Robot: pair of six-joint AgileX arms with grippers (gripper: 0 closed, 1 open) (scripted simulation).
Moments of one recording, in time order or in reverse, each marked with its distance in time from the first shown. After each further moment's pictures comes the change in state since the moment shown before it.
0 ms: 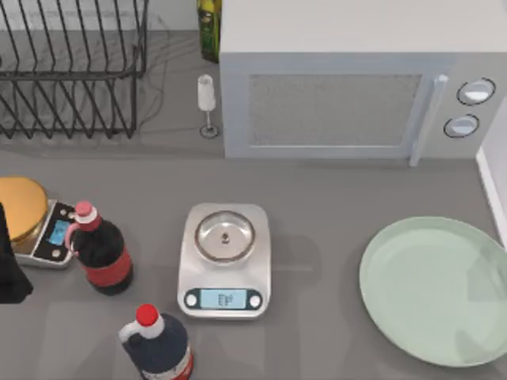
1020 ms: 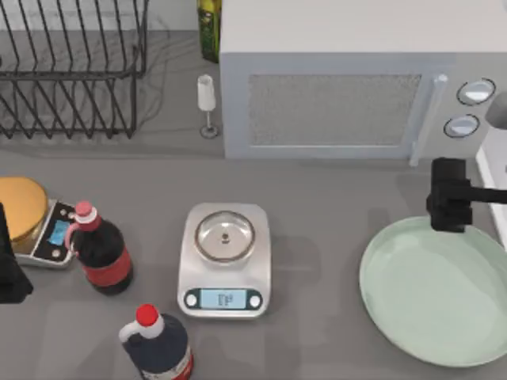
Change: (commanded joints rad) left arm 0.000 0.000 0.000 0.000 0.000 0.000; right arm 0.411 1.176 0.879 -0.701 0.000 0.420
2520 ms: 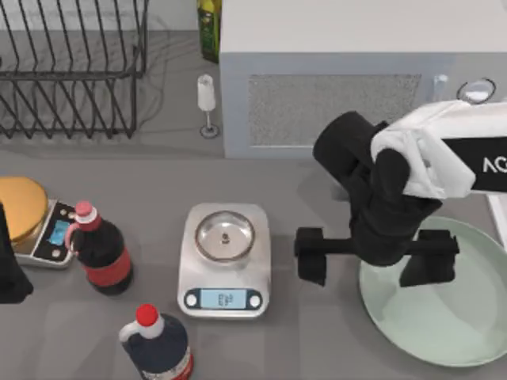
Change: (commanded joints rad) left arm 0.000 0.000 0.000 0.000 0.000 0.000; right arm 0.219 0.801 0.297 -0.053 0.001 0.227
